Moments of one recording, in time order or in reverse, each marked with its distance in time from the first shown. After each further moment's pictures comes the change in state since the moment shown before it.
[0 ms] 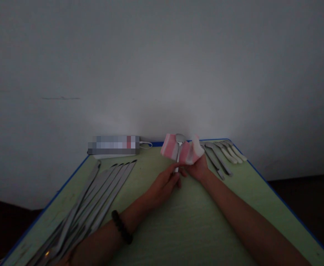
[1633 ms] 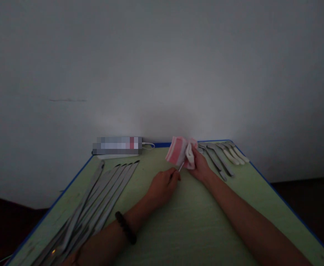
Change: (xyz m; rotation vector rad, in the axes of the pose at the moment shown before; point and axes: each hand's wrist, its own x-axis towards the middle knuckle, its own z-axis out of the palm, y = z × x) left_hand 0.003 0.004 -0.003 0.577 0.176 -0.126; right_hand 0.014 0.012 -0.020 -0.011 0.093 0.025
